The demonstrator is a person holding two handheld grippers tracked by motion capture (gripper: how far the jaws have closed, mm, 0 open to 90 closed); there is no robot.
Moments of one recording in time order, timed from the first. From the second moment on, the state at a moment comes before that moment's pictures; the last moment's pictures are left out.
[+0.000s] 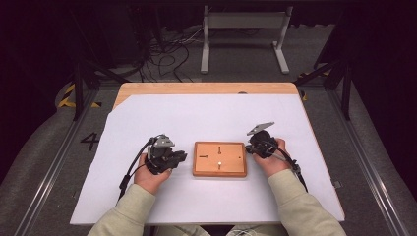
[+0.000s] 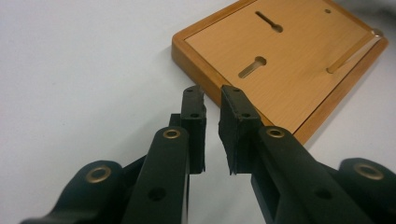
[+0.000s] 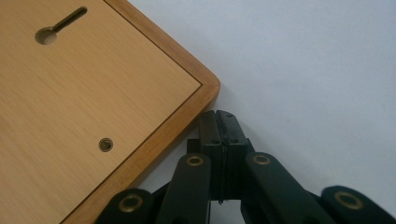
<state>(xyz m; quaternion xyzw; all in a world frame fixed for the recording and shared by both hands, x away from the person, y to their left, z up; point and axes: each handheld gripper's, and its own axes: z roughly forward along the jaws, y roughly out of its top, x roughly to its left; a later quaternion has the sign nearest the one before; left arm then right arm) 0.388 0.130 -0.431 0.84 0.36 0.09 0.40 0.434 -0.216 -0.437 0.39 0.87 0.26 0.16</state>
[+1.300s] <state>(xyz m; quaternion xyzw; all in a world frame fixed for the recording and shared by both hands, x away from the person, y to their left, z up) 0.372 0.056 -0.425 0.84 0.25 0.06 0.47 0.372 -0.273 -0.400 0.35 0.84 0.39 0.17</state>
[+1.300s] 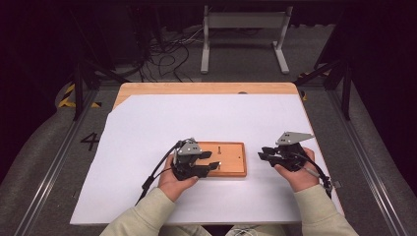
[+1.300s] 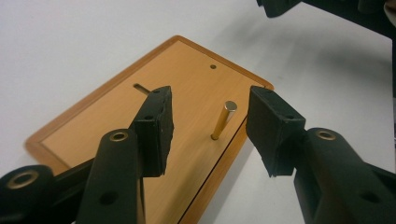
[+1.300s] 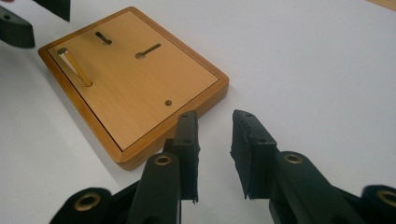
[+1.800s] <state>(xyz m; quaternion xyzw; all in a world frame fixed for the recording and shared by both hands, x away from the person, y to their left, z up) 0.377 0.024 -0.443 0.86 0.23 0.07 0.44 0.369 -0.275 -0.400 0.34 0.84 0.39 0.16</state>
